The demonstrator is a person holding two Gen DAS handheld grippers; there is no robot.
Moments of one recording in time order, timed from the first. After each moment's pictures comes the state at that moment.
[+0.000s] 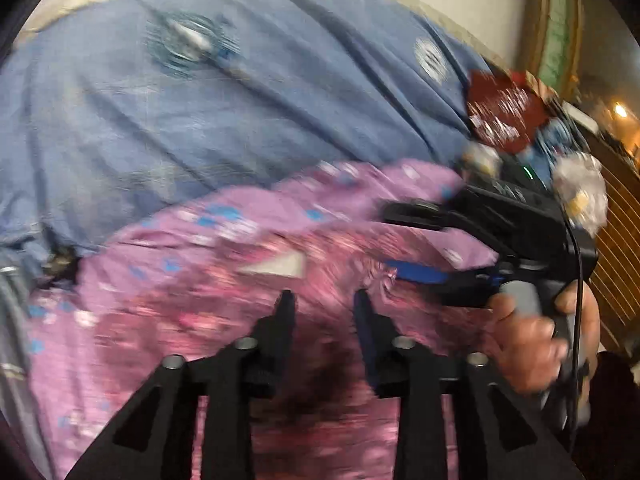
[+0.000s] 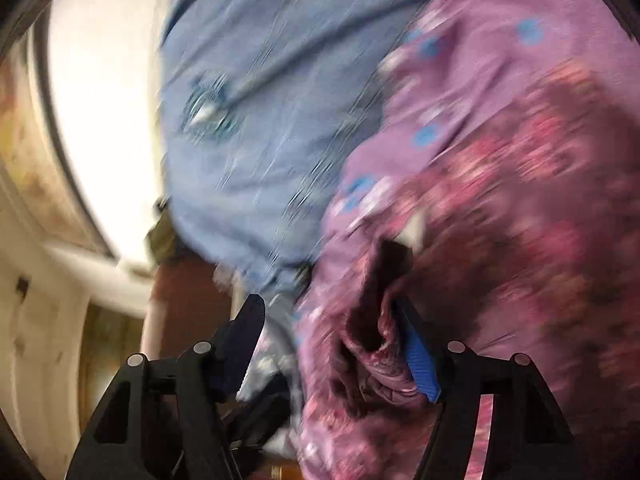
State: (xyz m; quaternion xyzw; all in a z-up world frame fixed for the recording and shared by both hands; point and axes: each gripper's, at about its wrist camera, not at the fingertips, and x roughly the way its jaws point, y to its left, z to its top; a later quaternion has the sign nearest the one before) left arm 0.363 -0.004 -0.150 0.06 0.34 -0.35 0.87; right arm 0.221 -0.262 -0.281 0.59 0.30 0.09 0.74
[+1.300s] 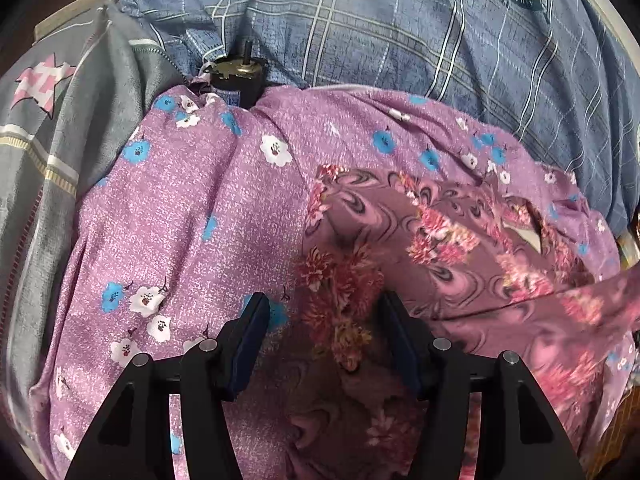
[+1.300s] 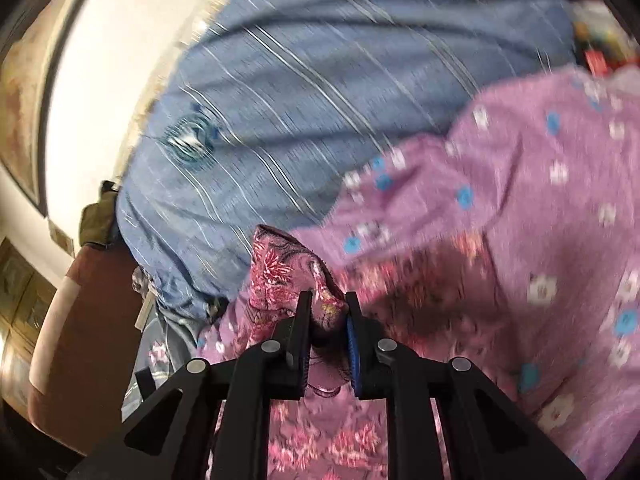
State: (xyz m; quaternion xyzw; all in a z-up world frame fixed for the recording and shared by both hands) left arm 0.442 0.111 -0.255 -0.06 0.51 -0.08 0.85; right arm 0.176 -0.286 -0.212 0.40 0.26 0.01 0.88
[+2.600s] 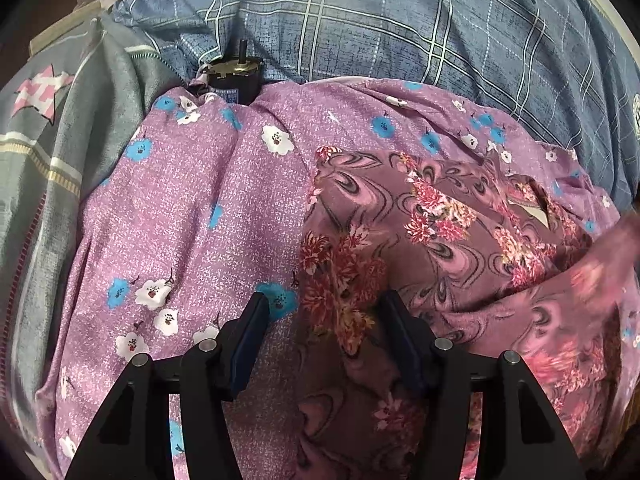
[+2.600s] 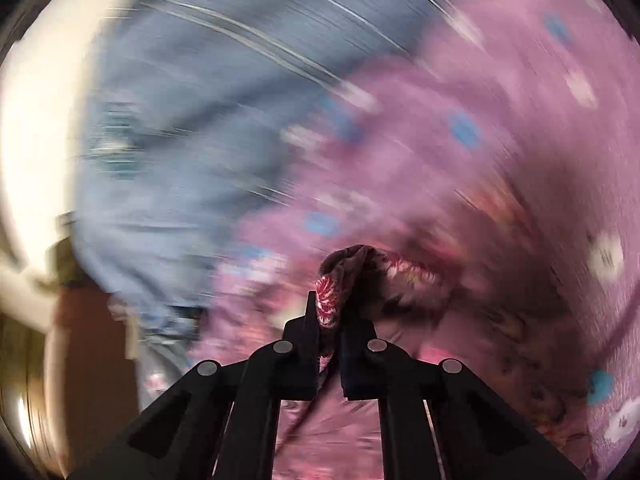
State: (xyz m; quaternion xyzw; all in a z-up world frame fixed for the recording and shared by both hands) left arm 0.430 0.112 -0.258 -0.03 0.50 -0.09 0.86; right arm 0.229 -0.270 -0.230 0.46 0.26 0.04 0.84
